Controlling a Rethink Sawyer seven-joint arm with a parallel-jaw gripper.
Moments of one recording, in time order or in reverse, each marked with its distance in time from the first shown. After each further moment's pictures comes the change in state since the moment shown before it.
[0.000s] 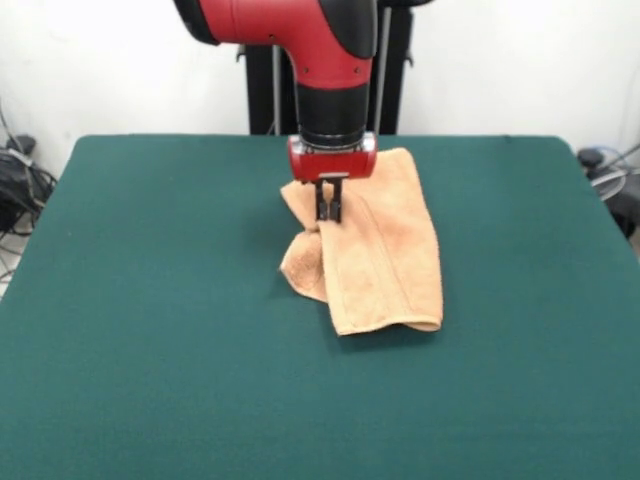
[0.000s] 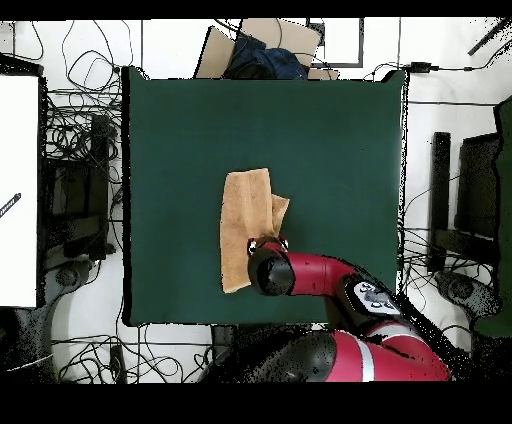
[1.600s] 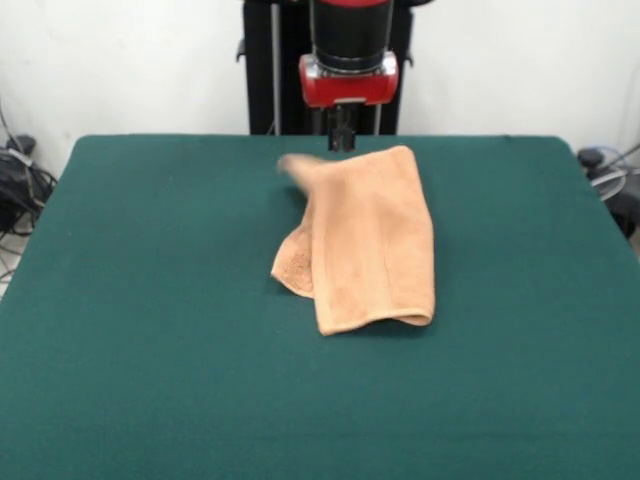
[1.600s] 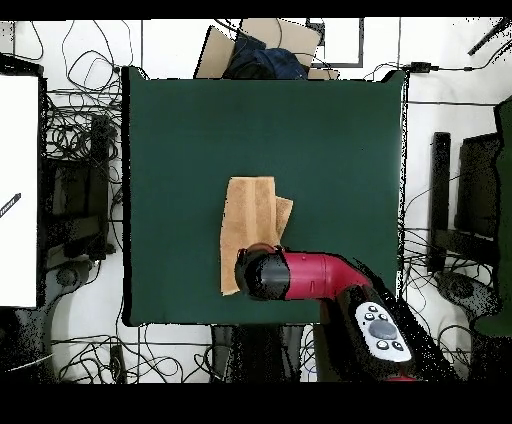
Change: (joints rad) arm 0.020 -0.274 0.059 0.089 0.031 0.351 0.000
